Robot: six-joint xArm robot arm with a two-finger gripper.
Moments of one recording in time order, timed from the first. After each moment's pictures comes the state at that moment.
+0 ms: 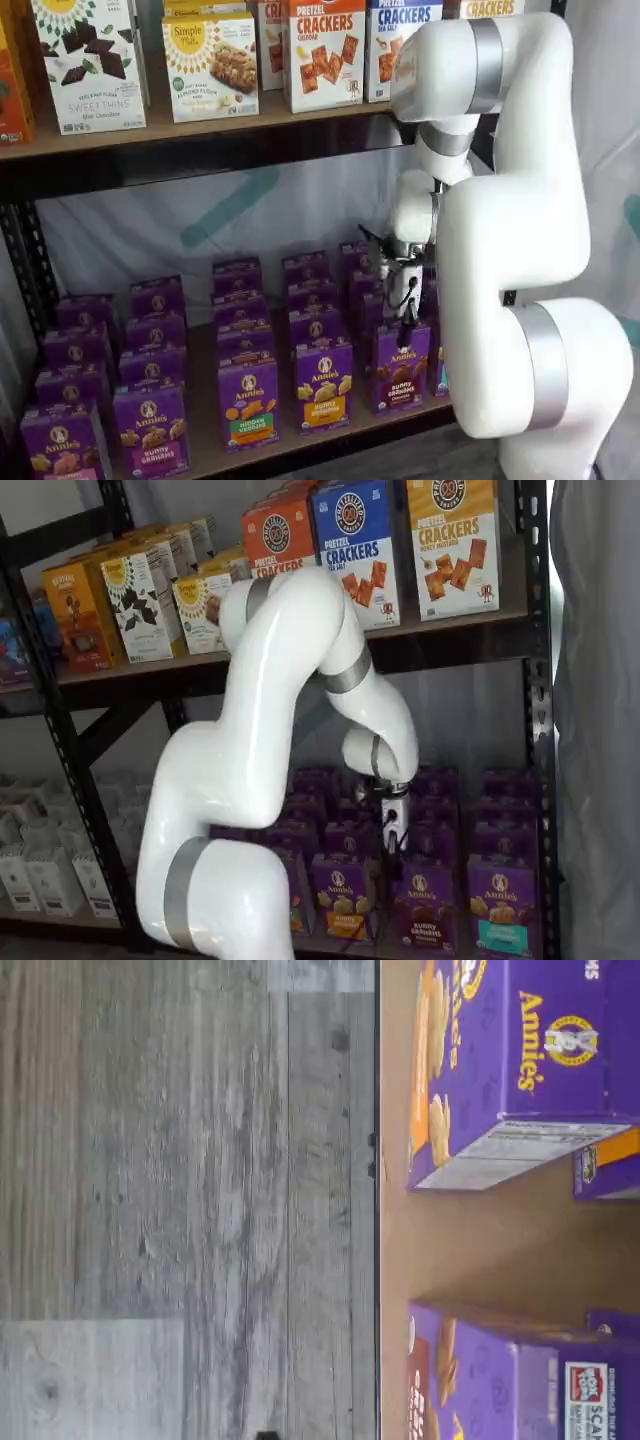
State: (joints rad) arm -0.14 0.73 -1.17 0.17 0.45 -1.86
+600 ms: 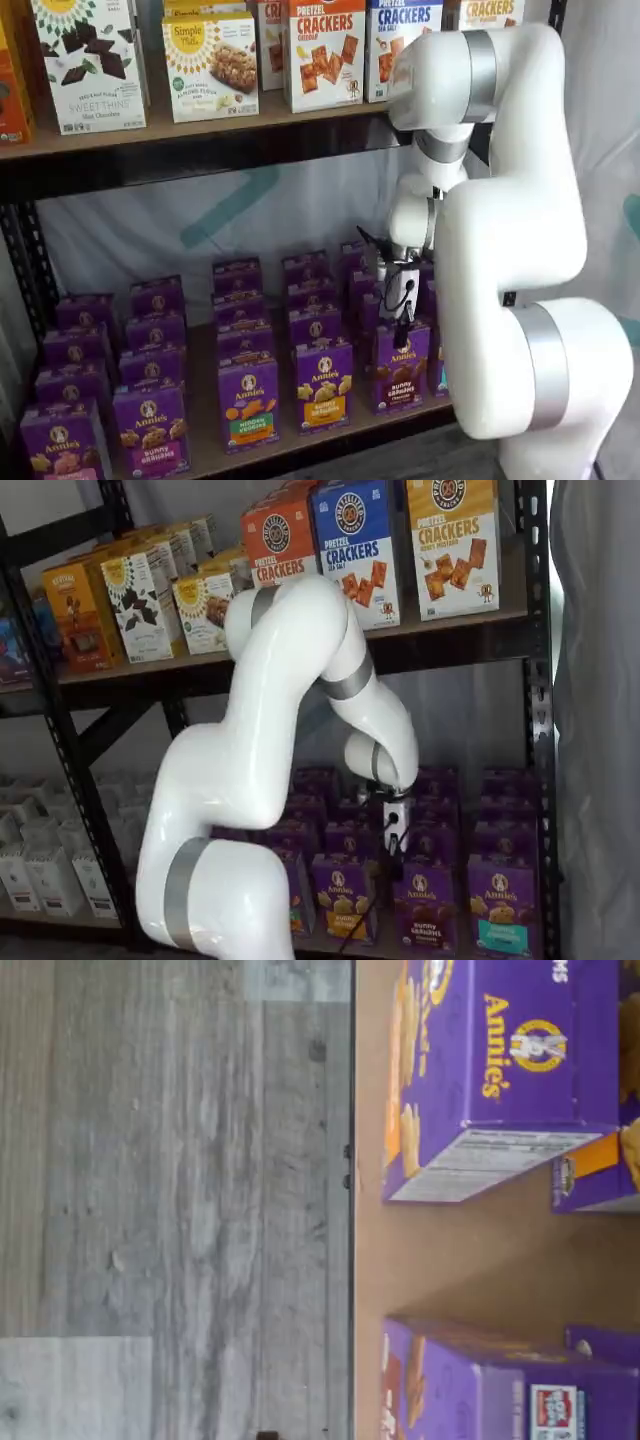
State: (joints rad) arm -0.13 0.78 -1.23 0.24 0.44 -1.91
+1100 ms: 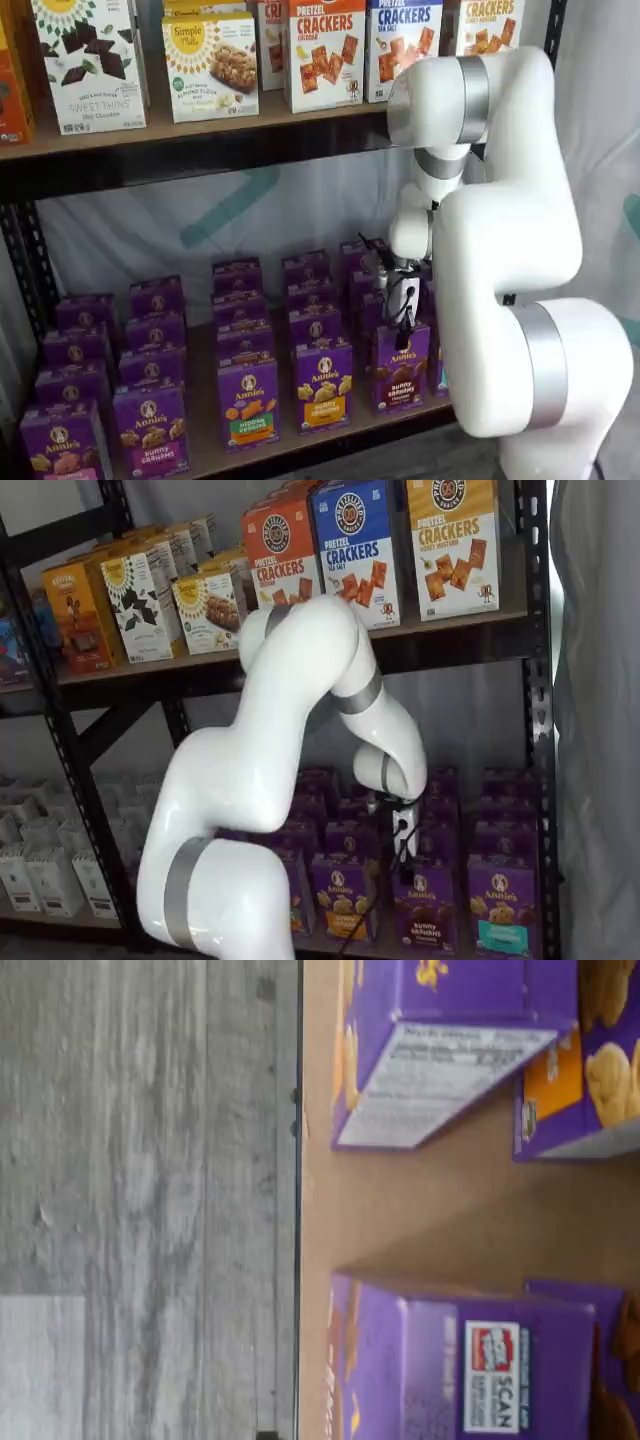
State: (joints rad) arm -0.15 0.90 -1.34 0.16 0.39 -1.86
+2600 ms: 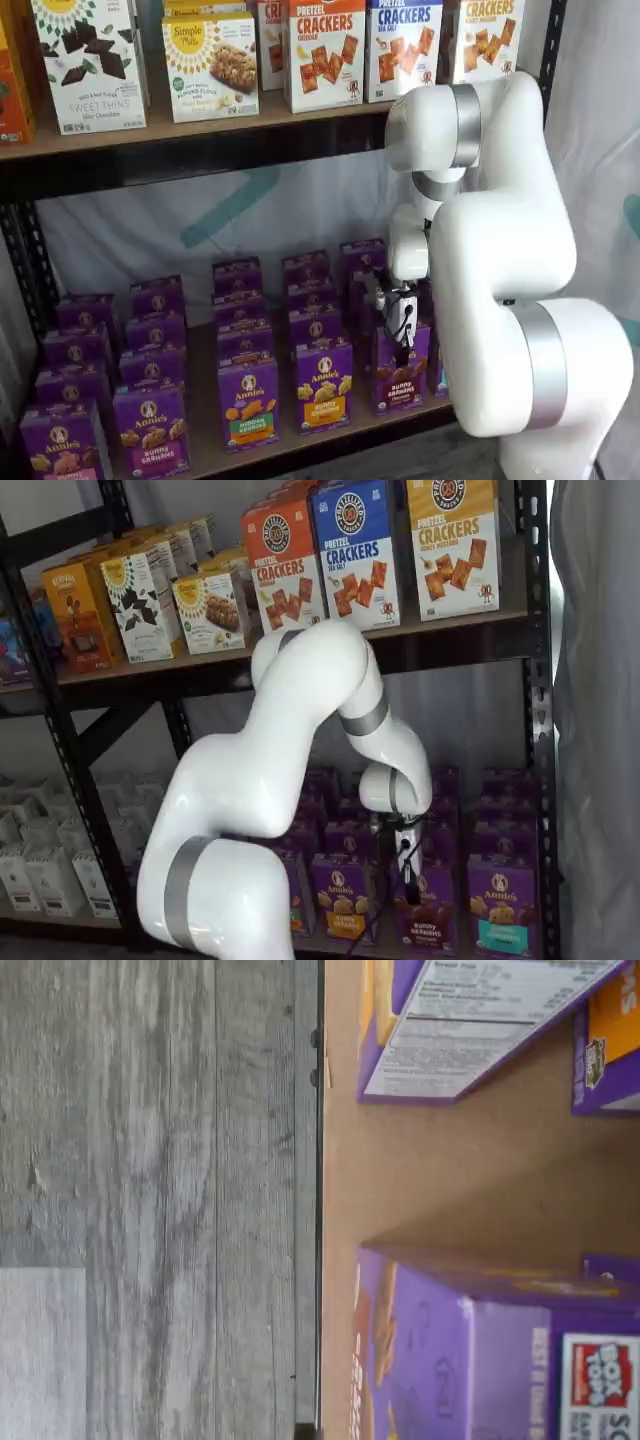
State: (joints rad) arm -0.16 1.02 -1.43 0.01 0.38 -1.73
